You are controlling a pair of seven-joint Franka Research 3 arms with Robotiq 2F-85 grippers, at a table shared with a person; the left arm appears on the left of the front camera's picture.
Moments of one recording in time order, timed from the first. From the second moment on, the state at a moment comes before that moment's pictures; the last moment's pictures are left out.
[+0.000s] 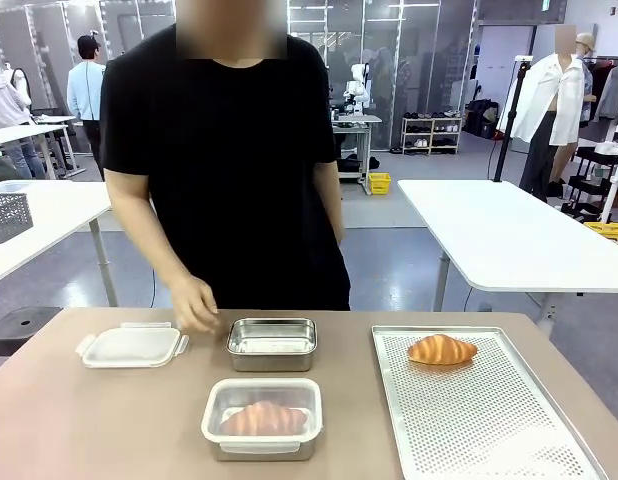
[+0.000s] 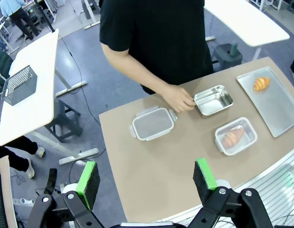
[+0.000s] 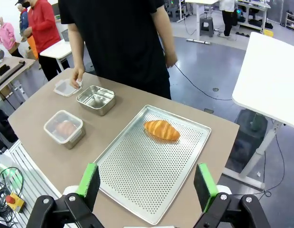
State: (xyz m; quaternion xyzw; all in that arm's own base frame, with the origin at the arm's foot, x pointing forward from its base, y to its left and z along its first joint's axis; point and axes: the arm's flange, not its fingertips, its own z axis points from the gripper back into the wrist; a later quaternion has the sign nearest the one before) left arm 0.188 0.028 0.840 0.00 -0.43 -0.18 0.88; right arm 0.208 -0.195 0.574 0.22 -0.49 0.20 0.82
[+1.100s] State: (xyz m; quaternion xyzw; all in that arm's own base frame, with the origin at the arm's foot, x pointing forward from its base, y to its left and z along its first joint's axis) left arm 0.188 0.027 0.840 0.00 -0.43 -0.18 0.88; right arm 0.274 -0.083 0.607 0.08 -0.38 0.43 0.81
